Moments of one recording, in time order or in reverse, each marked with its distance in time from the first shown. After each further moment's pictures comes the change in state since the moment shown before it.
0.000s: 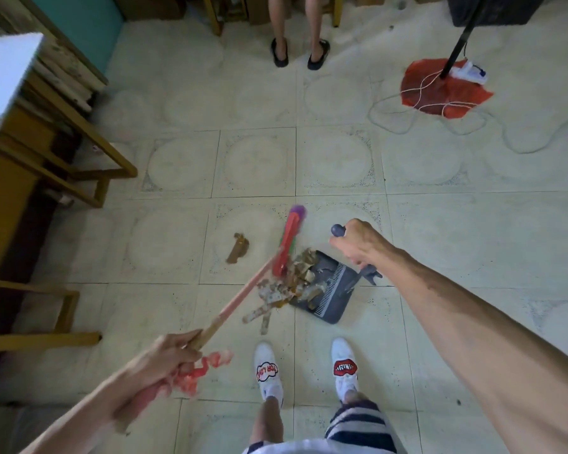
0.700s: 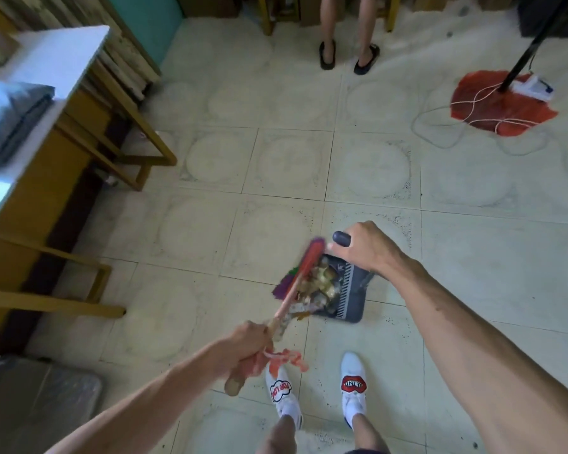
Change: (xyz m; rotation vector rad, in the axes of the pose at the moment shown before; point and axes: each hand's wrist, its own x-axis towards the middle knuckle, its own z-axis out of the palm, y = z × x) left_hand 0.041 0.076 0.114 -0.085 0.040 -0.219; right_hand 0.029 -0.008 0.008 -0.196 0.034 -0.433
